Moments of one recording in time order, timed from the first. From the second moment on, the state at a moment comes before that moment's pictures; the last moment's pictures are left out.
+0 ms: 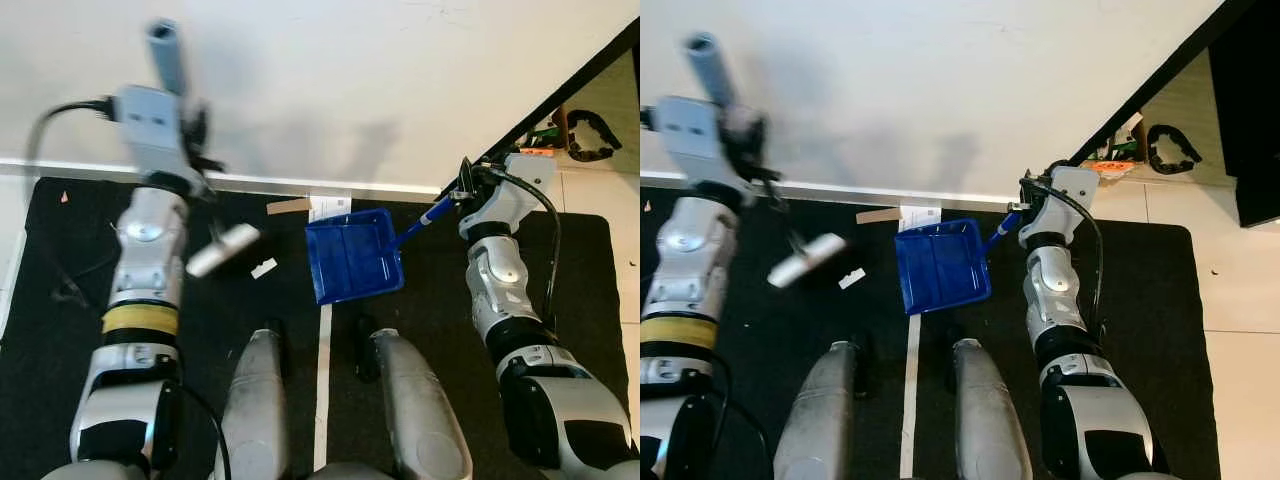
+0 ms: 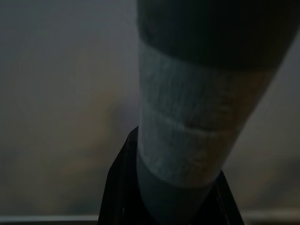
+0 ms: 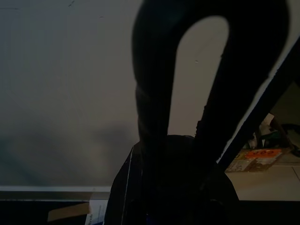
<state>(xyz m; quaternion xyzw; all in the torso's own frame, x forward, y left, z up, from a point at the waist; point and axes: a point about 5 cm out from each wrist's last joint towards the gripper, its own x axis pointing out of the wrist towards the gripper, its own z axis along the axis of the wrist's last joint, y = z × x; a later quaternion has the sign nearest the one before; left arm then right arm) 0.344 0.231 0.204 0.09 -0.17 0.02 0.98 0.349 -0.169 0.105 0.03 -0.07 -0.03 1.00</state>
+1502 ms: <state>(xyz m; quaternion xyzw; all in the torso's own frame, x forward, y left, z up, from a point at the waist) 0.374 0.124 0.131 -0.16 -0.04 0.16 0.97 0.332 -0.175 0.099 0.03 -0.09 -0.03 1.00</state>
